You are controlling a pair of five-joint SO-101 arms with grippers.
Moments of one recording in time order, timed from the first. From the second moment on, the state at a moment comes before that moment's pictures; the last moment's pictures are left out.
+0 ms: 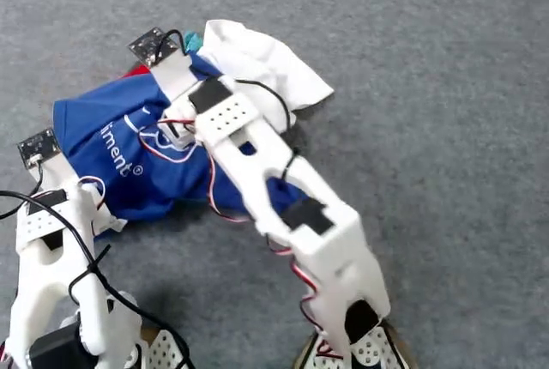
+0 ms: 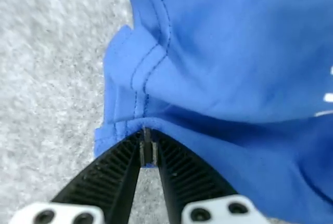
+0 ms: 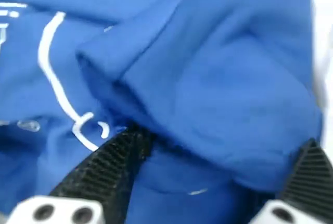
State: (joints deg) left arm -28.0 -29.3 62.9 47.0 -2.1; right arm -40.9 37.9 -28.5 65.4 -3.8
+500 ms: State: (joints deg) left arm -28.0 -29.3 62.9 46.8 -1.7; right arm -40.7 50.2 -72.0 91.9 -3.8
